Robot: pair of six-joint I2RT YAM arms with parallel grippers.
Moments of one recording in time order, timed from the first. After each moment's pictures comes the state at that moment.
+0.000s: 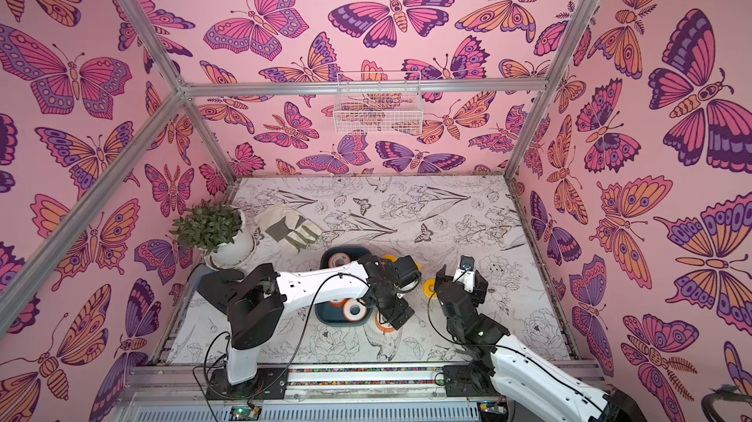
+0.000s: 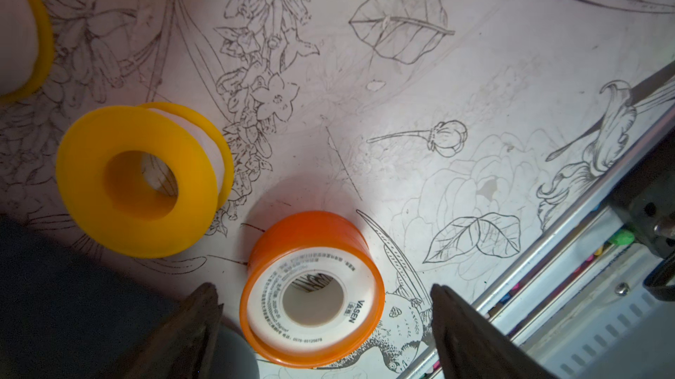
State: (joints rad) left arm -1.13 1.98 1.49 -0.87 0.09 -0.27; right arm 0.76 0.68 0.20 -0.05 0.86 0.39
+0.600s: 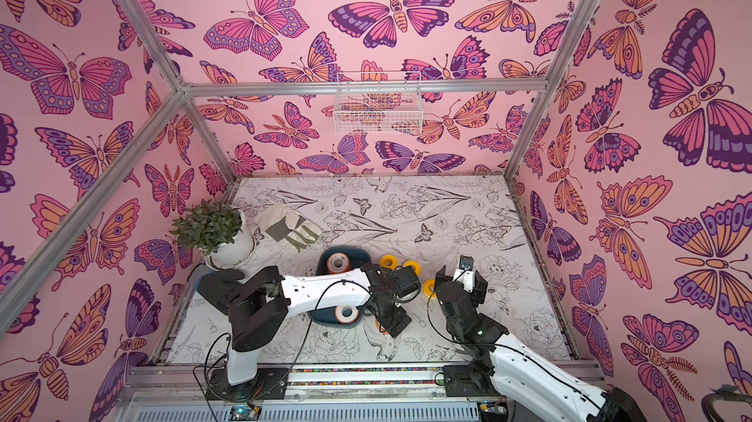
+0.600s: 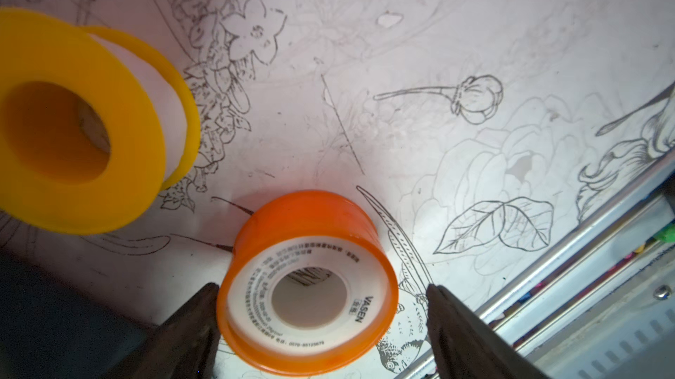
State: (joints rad) left arm -1.16 1.98 1.44 -0.87 0.08 -0.33; right arm 0.76 0.70 0.20 -0.05 0.86 0.39
